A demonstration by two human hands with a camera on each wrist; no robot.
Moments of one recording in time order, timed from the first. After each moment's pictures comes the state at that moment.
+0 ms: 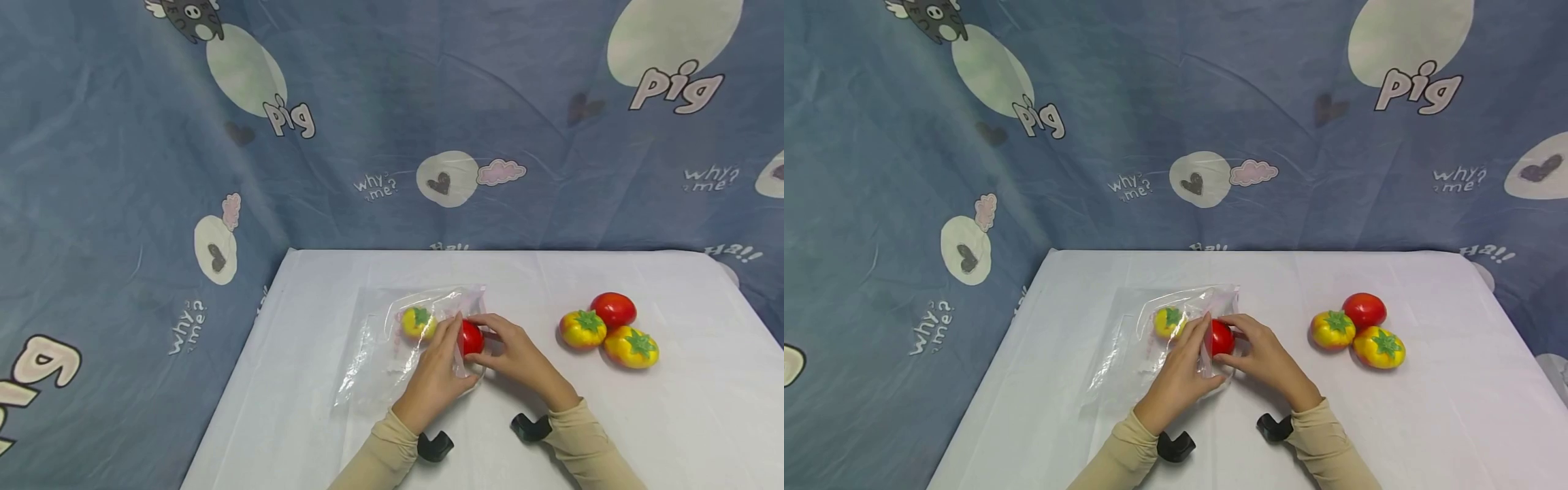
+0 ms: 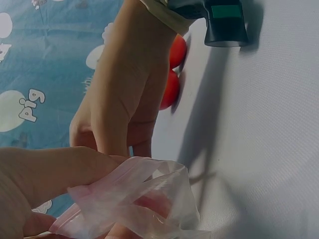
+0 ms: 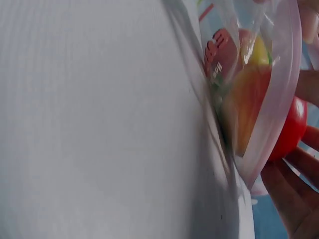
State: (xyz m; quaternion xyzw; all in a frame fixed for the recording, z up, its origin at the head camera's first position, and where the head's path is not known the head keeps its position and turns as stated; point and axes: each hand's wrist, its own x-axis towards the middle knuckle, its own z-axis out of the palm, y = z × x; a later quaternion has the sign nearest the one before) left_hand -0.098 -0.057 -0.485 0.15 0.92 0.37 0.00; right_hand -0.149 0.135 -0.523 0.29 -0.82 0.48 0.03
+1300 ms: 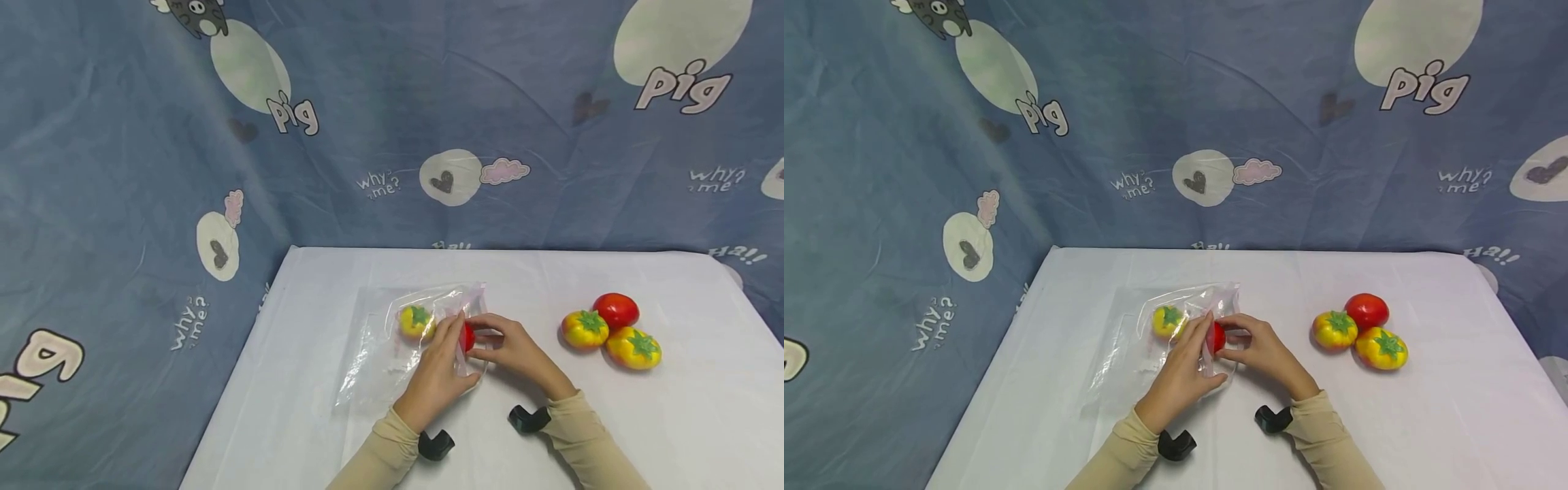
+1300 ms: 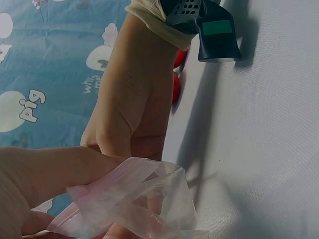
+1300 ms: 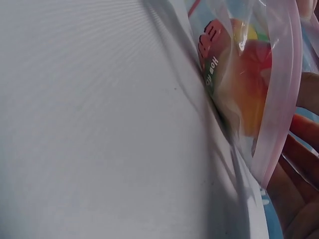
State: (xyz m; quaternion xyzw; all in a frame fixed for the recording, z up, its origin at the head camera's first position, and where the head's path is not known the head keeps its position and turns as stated) left_hand -0.099 -0.058 -0.485 0.17 0.92 0.36 -0.02; right_hand -0.162 0.132 -0.532 0.28 -0.78 0.56 -0.05
